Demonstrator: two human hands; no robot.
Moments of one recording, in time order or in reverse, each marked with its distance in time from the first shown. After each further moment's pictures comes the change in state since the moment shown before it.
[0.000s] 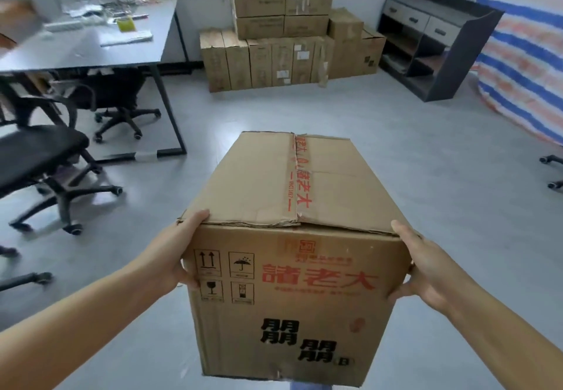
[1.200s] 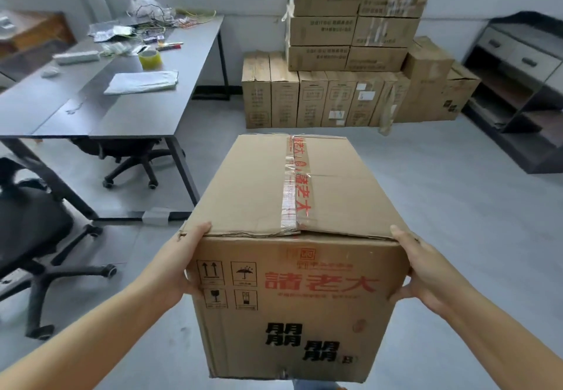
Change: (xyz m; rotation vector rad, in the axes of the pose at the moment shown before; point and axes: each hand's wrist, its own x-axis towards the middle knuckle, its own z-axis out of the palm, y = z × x) left_hand 0.518 0.420 0.011 -0.195 0.164 0.011; right_hand 0.539 -0.414 0.282 -0.165 -0.170 -0.056
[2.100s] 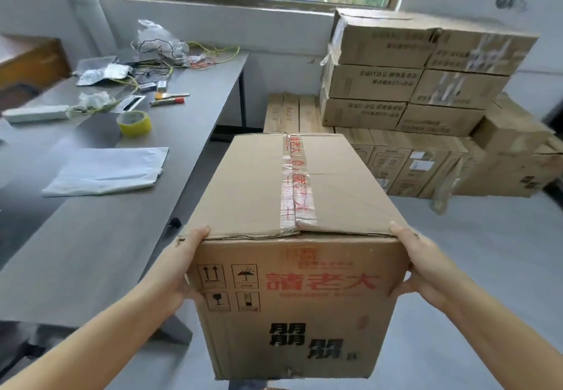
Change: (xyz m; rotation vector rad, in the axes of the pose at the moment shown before) left_hand 0.484 0.350 0.095 -0.089 0.066 0.065; right_hand 0.519 -0.361 0.176 -0.072 -0.021 -0.049
